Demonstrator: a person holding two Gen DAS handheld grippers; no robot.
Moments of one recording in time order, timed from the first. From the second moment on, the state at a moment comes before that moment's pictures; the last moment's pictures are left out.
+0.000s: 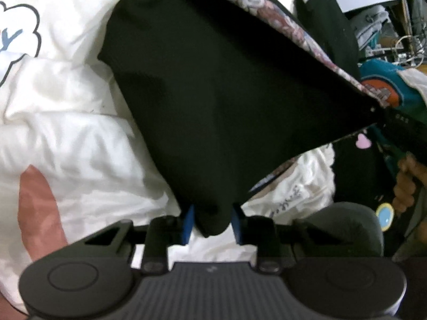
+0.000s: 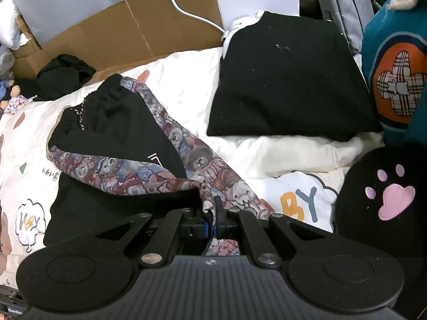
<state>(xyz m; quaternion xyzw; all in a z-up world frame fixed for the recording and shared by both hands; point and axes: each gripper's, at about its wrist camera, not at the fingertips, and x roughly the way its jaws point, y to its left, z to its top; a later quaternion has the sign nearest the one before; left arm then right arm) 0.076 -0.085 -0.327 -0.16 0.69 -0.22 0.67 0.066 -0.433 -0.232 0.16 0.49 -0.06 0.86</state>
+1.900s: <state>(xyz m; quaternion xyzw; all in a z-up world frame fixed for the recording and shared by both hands) 0.130 -0.096 -0.234 -0.11 0.66 -0.20 0.72 0.047 -0.497 -0.234 0.26 0.47 -0.11 0.84</state>
